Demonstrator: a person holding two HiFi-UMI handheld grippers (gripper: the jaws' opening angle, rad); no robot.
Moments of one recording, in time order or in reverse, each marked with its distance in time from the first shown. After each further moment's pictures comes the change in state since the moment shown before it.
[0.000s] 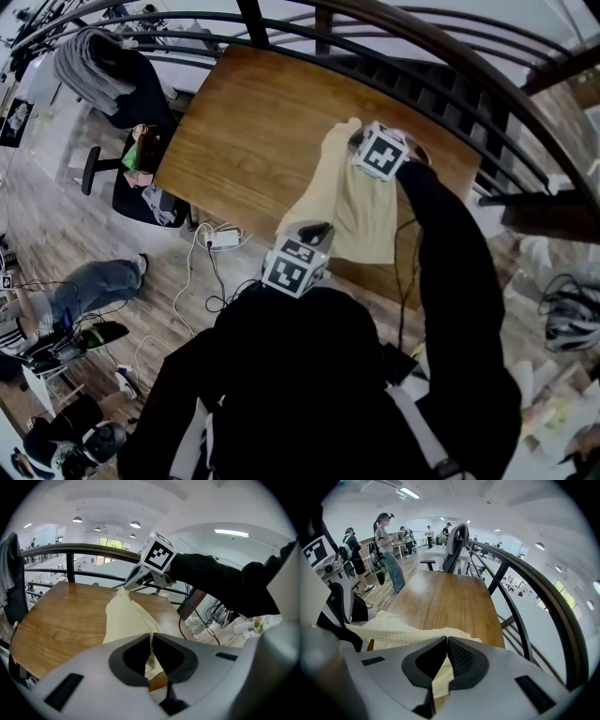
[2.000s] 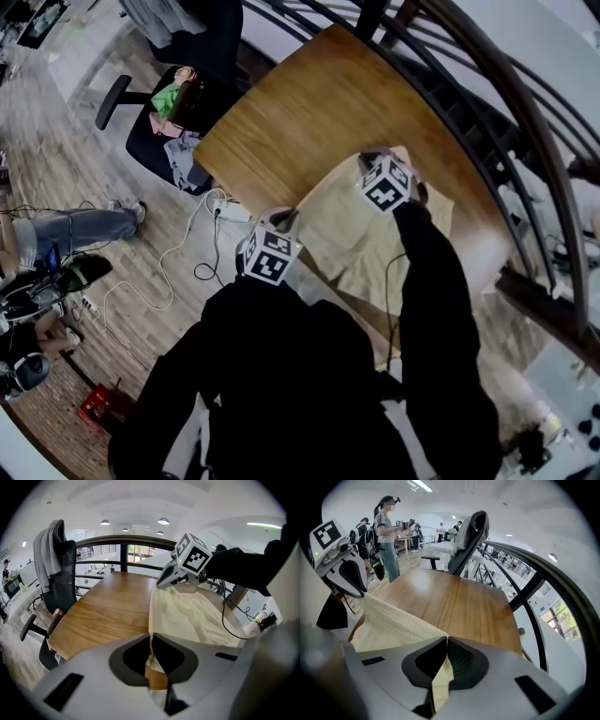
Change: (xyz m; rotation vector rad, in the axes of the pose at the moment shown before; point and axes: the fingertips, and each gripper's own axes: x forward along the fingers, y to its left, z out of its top) left arm -0.051 0.279 -0.084 -0.176 0.013 0.349; right arm 0.181 0.003 0.153 -0.150 0.020 -0.033
